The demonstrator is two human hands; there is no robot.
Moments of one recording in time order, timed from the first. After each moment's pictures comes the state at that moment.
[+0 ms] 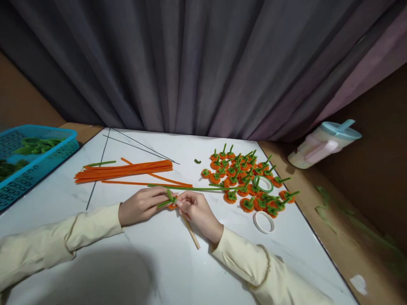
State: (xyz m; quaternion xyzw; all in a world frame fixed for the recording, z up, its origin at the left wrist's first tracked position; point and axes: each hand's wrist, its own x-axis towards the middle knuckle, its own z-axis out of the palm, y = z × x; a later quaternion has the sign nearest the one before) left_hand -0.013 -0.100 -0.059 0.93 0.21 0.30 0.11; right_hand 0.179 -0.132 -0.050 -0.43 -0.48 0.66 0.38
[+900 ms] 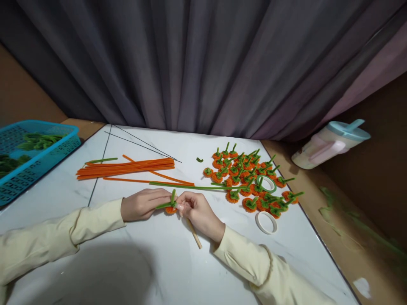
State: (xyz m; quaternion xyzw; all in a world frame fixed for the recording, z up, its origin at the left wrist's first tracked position) left_hand -0.018 -0.095 -0.067 0.94 0.11 0.31 0.10; right_hand 0.182 -0.133 -0.053 -0.41 -0.54 0.64 0.36
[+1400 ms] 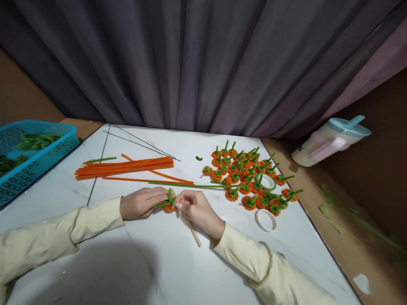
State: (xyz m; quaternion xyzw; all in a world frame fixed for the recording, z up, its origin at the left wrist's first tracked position) left_hand -0.018 -0.095 -0.065 0.95 0.12 0.29 0.08; right_hand 0.180 -0.133 -0.048 -0.43 -0.49 0.68 0.34
